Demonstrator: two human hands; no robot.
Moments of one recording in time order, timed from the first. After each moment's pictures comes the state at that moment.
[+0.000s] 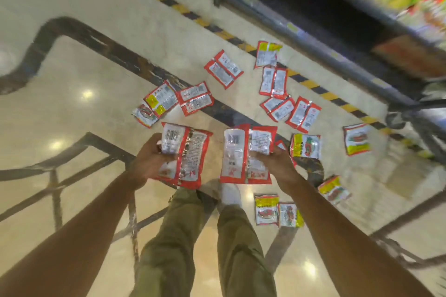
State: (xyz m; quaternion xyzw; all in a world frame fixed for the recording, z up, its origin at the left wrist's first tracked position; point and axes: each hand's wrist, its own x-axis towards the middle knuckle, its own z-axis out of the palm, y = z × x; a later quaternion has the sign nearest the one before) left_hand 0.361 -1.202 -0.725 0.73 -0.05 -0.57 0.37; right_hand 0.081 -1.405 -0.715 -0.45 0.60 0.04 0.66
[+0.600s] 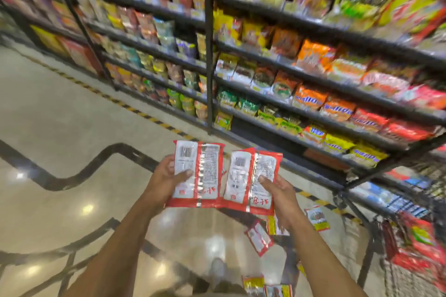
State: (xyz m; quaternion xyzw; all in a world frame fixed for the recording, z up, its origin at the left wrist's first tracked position) left_hand 0.245 -1.196 -0.257 0.69 -0.15 -0.43 0.56; right_hand -0.015 -1.357 -0.293 -0.43 0.49 -0.24 0.72
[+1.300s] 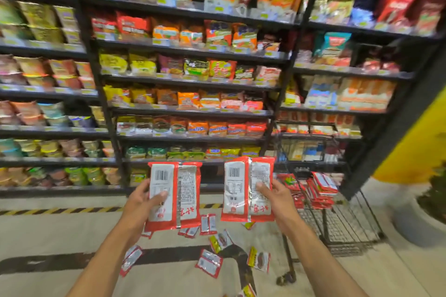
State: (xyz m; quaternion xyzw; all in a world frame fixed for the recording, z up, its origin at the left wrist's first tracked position) left_hand 0.093 -1.083 -0.157 0.57 -0.34 -0.51 0.54; right_hand -0.255 -1.136 -0.153 -0.44 0.54 -0.49 0.53
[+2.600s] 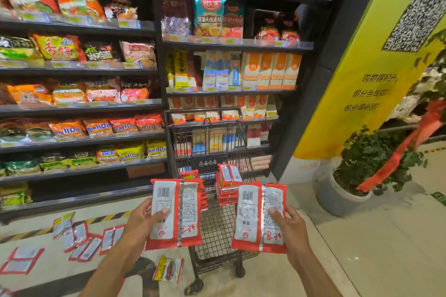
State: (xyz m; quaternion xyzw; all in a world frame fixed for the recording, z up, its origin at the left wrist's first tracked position) left_hand -0.513 -1.273 -0.234 0.58 -0.36 -0.59 0.44; right_hand -0.872 -1.217 -0.225 -0.27 0.67 -0.53 0.44
